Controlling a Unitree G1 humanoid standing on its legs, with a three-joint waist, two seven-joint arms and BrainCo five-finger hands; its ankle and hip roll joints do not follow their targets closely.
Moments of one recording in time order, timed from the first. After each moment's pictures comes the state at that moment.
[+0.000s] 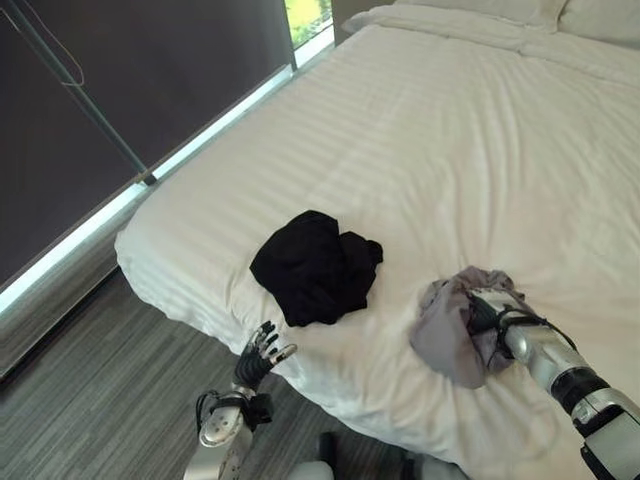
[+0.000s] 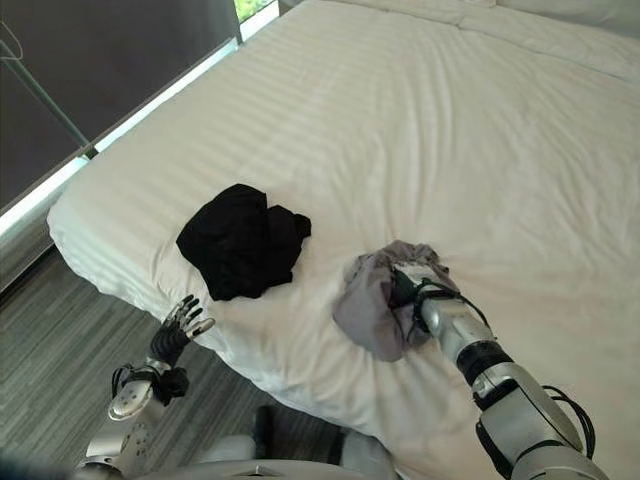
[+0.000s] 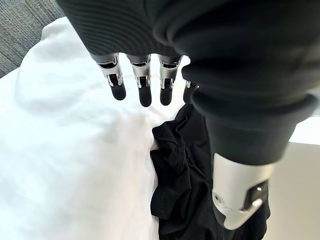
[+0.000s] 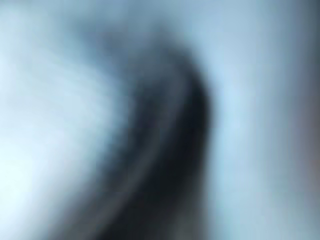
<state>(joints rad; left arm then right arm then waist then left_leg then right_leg) 0.13 0.31 -0.11 0.35 -0.46 -0.17 0.00 -0.43 -0.58 0.44 0.74 -0.59 -0.06 -0.07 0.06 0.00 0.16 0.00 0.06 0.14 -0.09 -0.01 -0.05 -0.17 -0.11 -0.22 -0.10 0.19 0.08</state>
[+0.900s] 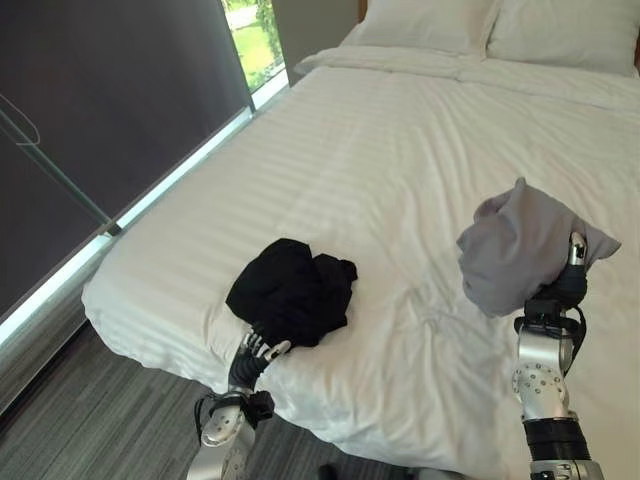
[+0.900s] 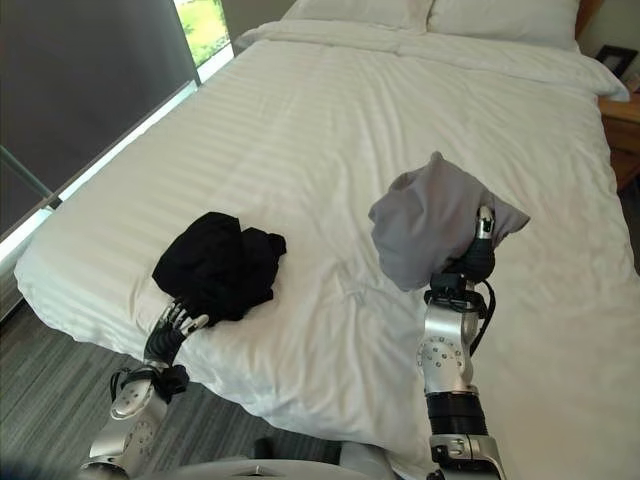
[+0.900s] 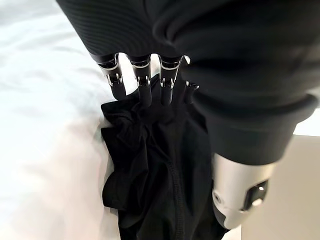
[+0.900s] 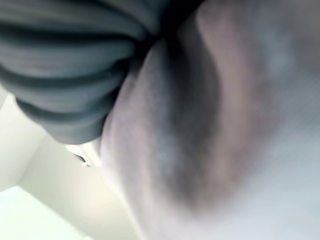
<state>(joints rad) 0.13 0.27 -0.07 0.33 -0.46 -0.14 0.09 -0.15 -0.19 -0.09 0.13 1.09 -0.38 -0.16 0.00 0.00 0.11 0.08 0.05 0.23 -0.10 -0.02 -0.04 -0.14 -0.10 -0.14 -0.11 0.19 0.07</state>
